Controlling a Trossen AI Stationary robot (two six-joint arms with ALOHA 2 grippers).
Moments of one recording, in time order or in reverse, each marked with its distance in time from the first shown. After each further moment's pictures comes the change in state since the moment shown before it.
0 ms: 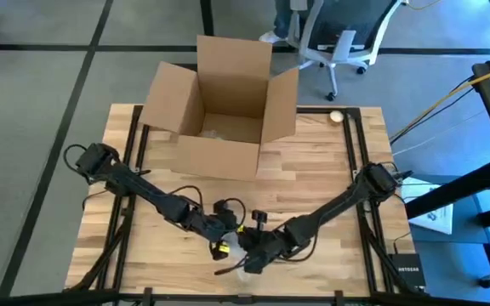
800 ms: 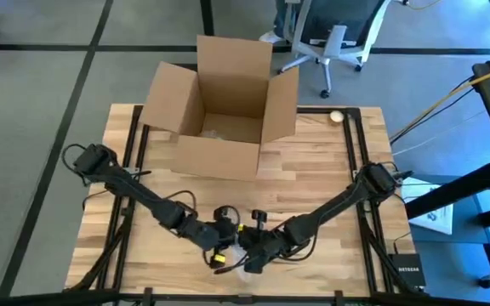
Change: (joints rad) left arm -0.039 0.046 0.002 0.143 -0.038 0.033; right arm 0.003 -0.004 -0.001 -0.013 0.002 -0.008
